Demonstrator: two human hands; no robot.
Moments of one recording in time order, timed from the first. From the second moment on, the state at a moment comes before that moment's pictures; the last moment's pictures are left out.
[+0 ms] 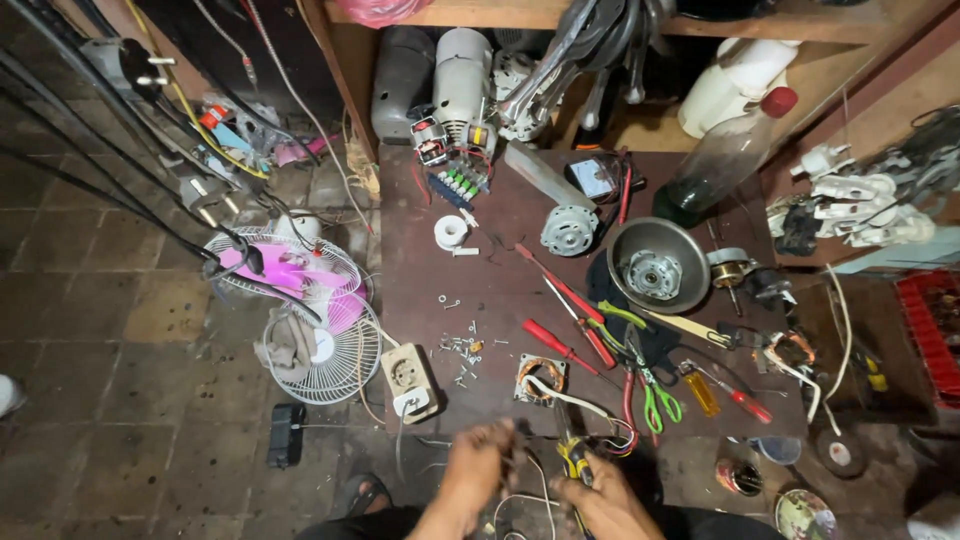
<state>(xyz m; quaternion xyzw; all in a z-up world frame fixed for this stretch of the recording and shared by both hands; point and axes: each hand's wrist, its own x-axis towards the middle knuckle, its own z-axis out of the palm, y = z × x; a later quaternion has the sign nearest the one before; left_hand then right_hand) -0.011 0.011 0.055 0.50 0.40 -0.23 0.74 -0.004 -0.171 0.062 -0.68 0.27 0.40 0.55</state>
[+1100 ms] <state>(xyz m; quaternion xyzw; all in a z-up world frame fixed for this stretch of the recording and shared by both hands) 0.026 0.013 0.061 0.49 0.41 -0.22 0.74 0.008 -0.150 0.016 -0.86 0.09 0.41 0.30</state>
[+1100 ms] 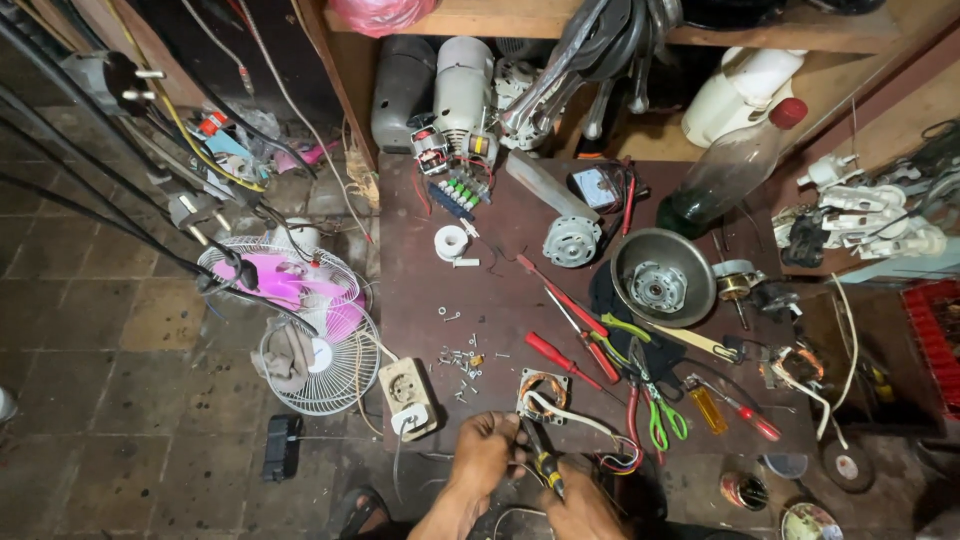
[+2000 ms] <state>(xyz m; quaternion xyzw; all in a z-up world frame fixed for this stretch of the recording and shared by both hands) 0.026 0.009 0.021 0.42 0.41 -0.19 0.78 0.010 -0.134 0.059 -0.54 0.33 0.47 0.61</state>
